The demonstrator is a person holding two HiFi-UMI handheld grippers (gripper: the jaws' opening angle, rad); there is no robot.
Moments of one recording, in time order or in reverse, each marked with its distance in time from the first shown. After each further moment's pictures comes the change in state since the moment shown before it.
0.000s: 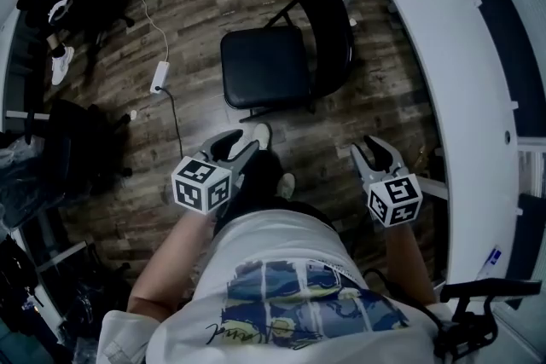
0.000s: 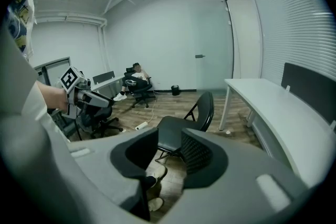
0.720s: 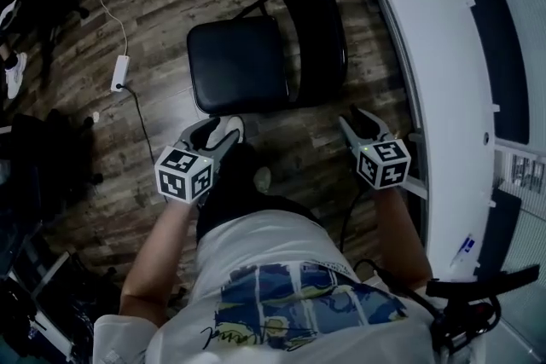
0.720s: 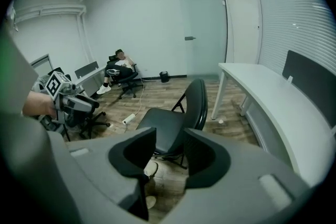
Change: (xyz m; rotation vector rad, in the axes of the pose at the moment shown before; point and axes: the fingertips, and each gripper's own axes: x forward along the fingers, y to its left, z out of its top) left arm 0.086 0.104 0.017 -0.058 0.069 -0.064; right arm 0.126 -0.081 0.026 0.079 0.188 -0.086
